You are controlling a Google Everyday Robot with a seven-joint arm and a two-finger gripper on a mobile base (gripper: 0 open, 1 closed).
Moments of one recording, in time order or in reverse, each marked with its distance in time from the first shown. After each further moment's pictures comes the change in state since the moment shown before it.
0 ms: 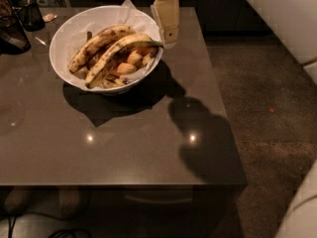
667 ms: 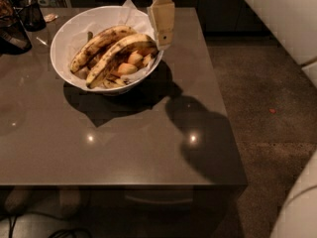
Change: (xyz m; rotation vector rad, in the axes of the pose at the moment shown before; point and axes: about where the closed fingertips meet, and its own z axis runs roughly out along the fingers) arm -0.006 -0.001 0.007 -0.002 -0.053 0.011
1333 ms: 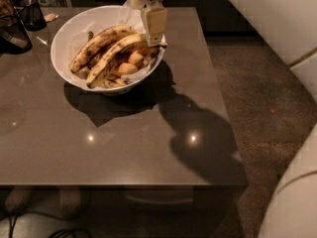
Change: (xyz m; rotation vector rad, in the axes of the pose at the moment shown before) arm -0.011 0.001 0.014 -0.026 0.000 -0.029
